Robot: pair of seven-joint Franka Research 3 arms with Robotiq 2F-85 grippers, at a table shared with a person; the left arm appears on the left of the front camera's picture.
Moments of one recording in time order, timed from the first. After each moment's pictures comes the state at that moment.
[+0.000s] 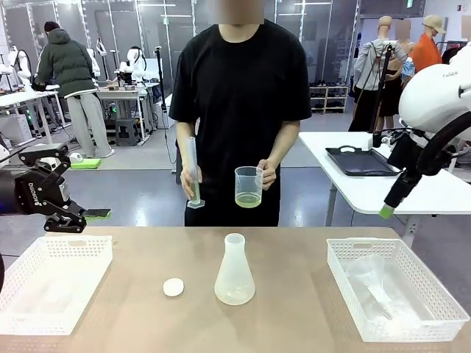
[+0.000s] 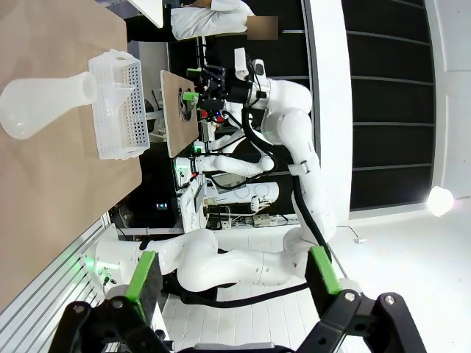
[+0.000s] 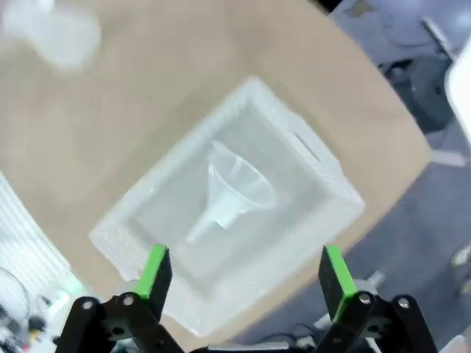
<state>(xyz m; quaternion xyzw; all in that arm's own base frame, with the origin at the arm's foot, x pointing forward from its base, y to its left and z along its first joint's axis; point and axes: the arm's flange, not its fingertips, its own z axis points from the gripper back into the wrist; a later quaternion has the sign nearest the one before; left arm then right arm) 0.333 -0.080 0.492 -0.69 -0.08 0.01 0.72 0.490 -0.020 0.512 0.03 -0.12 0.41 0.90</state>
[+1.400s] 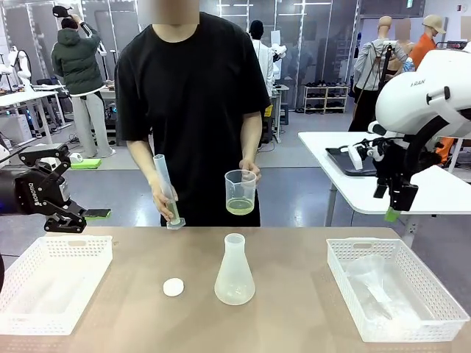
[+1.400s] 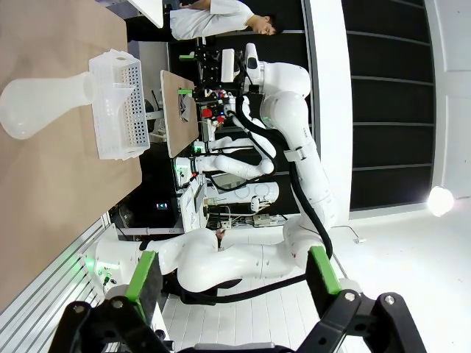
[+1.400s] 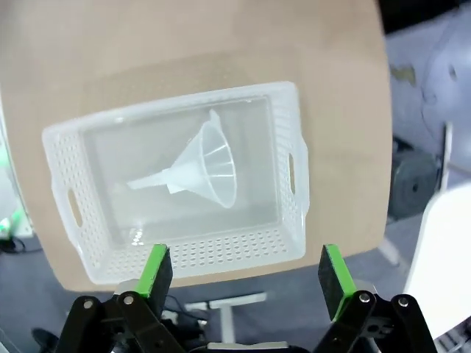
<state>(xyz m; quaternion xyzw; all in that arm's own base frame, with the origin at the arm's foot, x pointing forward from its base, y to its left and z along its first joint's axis) 0.333 -0.080 0.492 -0.69 -0.08 0.01 0.72 0.523 -0.001 0.498 -0.01 -0.07 0.67 0.74</state>
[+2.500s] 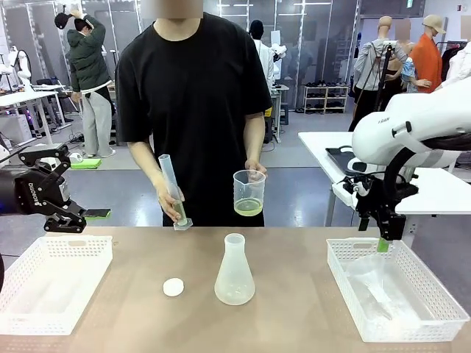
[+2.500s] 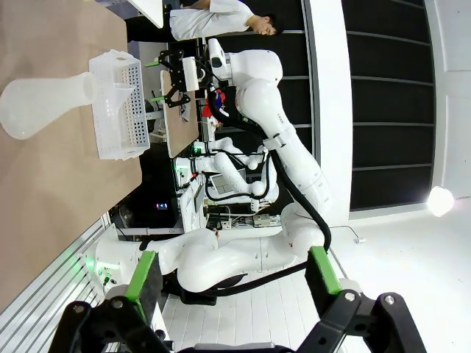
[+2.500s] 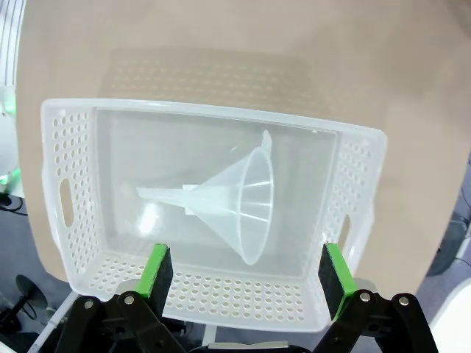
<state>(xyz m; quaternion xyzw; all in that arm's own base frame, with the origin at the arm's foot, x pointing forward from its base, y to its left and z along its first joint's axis) 0.333 -0.080 0.492 -0.69 -0.08 0.01 0.72 0.538 0.017 0.413 0.05 0.00 0.74 0.67</state>
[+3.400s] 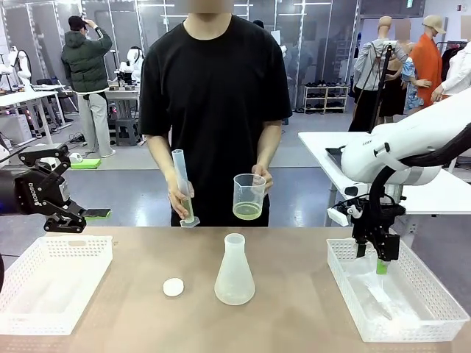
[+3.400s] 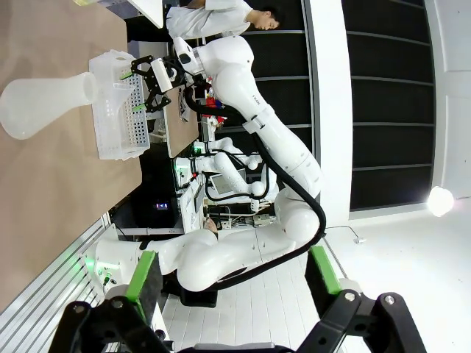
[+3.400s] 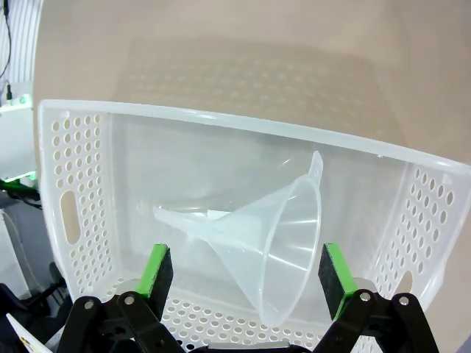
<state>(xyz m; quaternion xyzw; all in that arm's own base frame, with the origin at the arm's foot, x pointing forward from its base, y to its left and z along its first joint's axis) 0.333 -0.080 0.492 -0.69 -0.08 0.01 0.72 0.554 0.016 0.350 0.12 0.07 0.73 0.67</state>
